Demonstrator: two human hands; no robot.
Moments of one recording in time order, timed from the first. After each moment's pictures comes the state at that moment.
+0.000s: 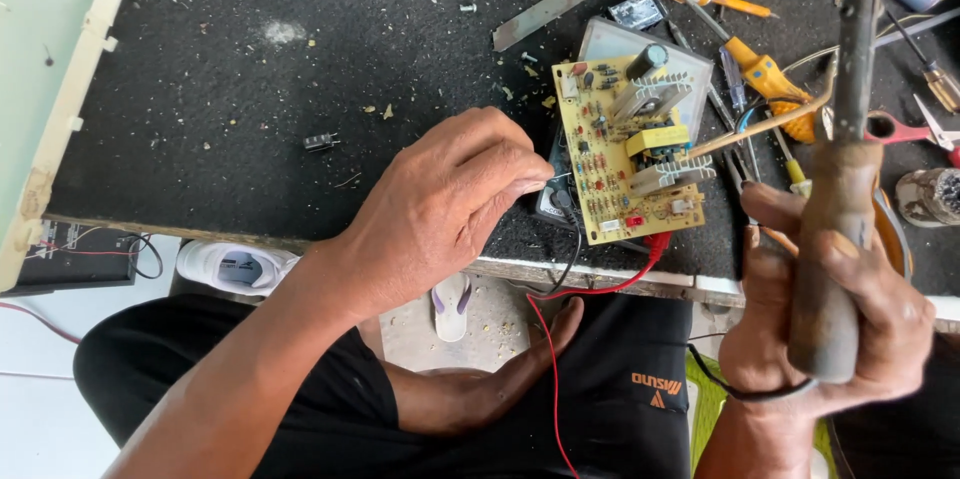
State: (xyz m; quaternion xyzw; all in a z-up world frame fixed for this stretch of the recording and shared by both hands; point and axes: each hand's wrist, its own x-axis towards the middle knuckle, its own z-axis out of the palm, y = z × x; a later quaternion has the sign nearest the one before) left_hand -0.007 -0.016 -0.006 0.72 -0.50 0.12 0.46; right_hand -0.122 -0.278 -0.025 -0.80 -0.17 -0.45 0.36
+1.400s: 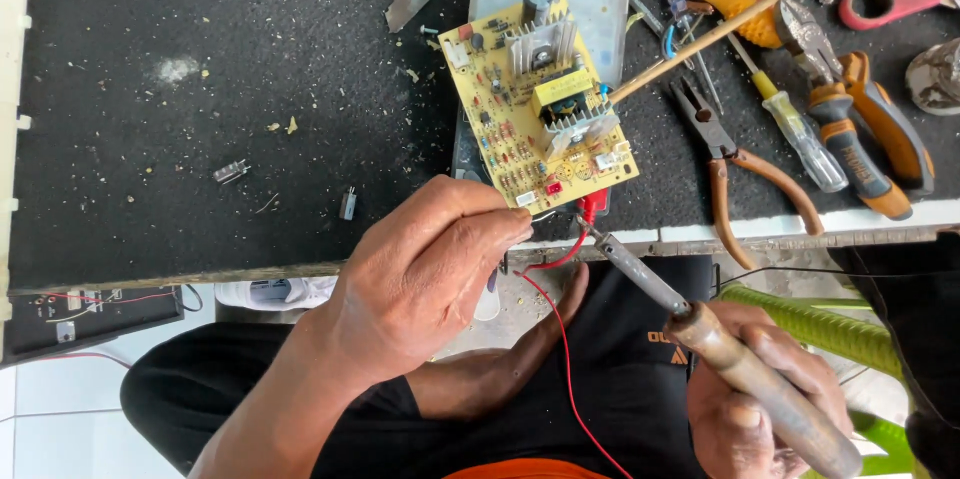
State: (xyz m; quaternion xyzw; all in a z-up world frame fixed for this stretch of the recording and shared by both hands) left_hand -0.052 -0.057 0.006 0.73 -0.52 0.14 0.43; right_hand -0.225 -0.275 -0.122 -0.69 -0.01 -0.52 0.51
